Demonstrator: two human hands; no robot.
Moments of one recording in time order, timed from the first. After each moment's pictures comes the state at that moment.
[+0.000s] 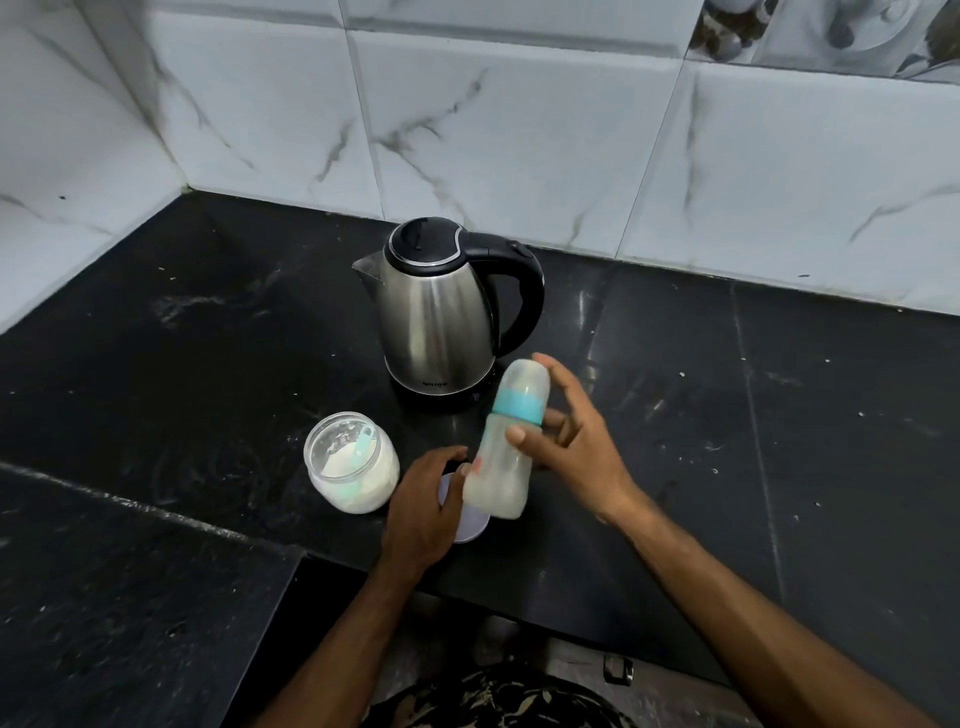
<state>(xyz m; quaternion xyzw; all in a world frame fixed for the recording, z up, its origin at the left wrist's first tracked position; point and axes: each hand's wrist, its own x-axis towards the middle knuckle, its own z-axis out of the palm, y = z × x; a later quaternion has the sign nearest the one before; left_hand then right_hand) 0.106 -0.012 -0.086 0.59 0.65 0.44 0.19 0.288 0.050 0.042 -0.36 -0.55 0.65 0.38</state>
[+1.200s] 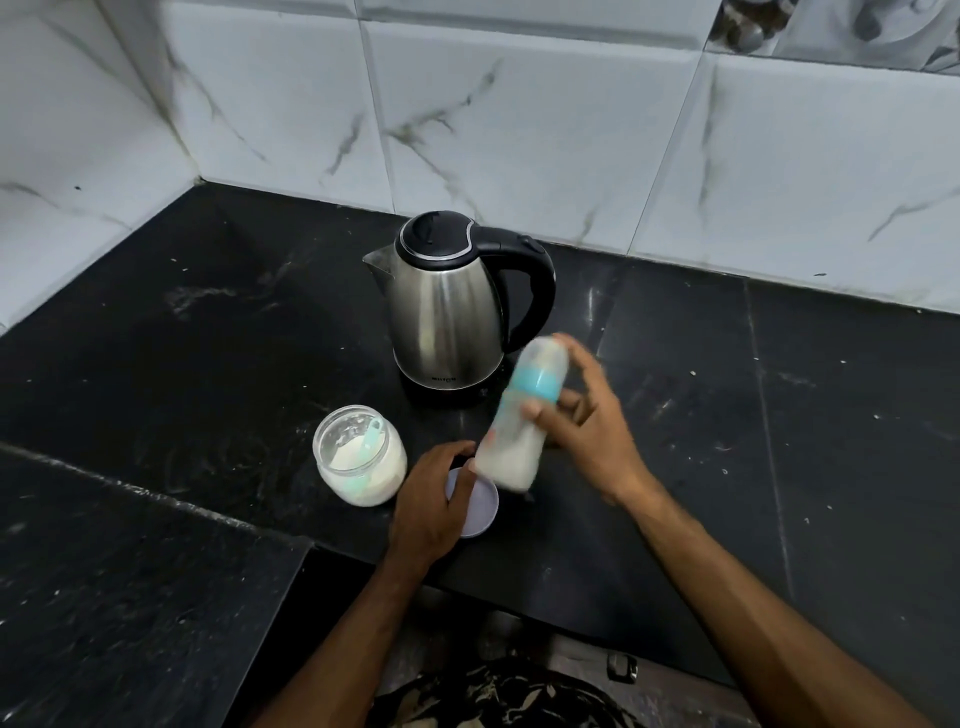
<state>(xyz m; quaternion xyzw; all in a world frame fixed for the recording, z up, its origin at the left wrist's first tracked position) 0.107 -0.013 -0.086 0.58 0.66 0.43 0.20 0.285 0.061 0.048 -0.37 -0.54 0.63 0.42</state>
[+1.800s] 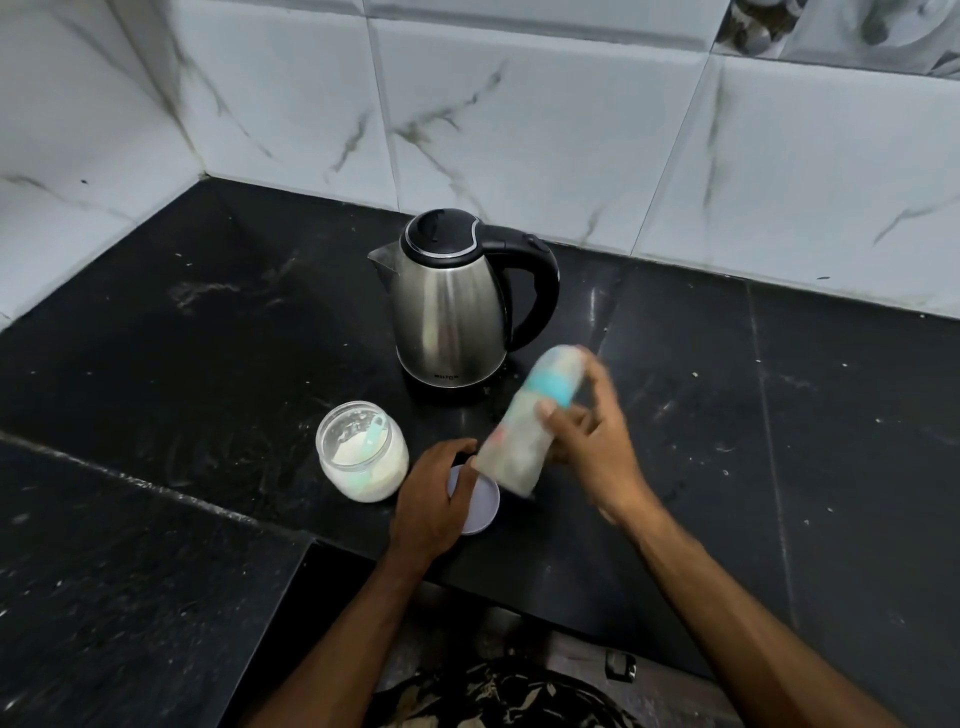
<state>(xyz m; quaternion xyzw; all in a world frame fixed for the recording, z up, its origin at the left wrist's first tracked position) 0.107 -0.013 -0.084 0.58 0.67 0.43 0.20 0.285 0.052 0.040 -0.39 -0.48 0.66 0.44</state>
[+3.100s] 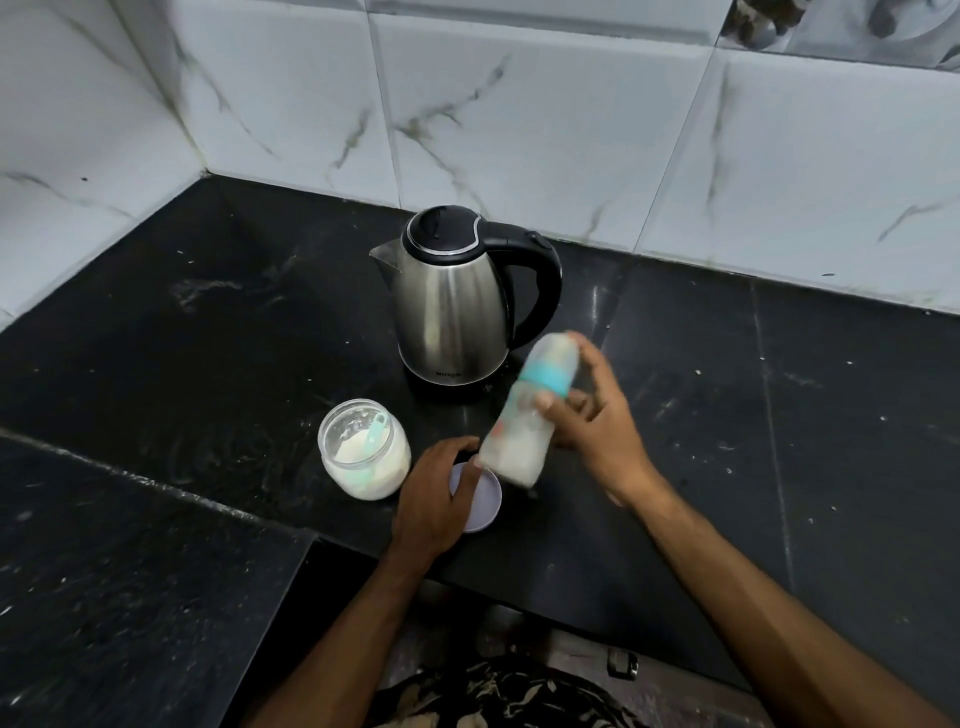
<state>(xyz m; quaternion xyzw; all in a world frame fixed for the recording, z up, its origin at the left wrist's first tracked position) 0.106 -0.013 -0.087 0.58 0.66 0.43 0.18 0.286 0.059 0.049 -0.36 -0.51 0.66 0.42</state>
